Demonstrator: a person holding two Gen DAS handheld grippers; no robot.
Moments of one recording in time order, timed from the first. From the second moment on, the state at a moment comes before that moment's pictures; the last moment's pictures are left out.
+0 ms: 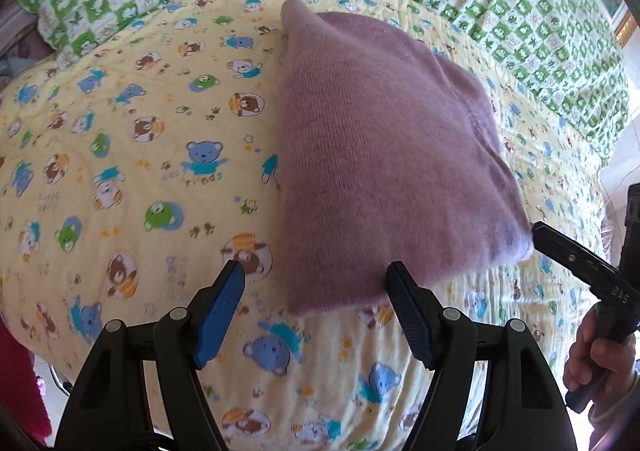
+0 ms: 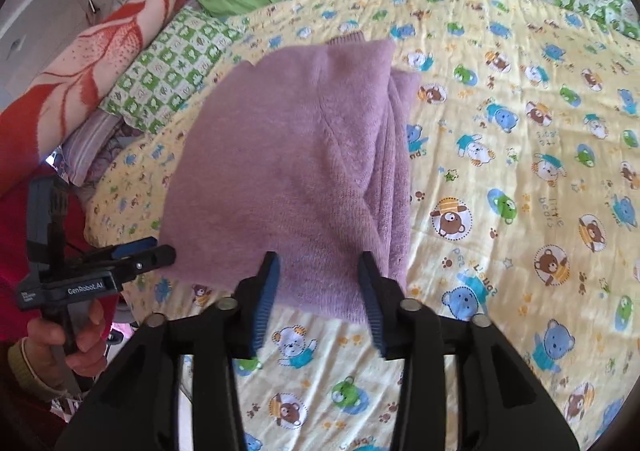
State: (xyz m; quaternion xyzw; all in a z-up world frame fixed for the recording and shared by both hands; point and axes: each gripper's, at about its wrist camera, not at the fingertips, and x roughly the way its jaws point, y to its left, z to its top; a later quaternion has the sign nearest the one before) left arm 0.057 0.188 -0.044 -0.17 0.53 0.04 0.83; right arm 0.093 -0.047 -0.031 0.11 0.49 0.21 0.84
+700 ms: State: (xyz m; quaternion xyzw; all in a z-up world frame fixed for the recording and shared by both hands) left arm -0.013 0.158 -0.037 -0.08 0.48 0.07 0.87; right arm 0.001 -0.023 -0.043 0.05 0.46 0.18 0.87
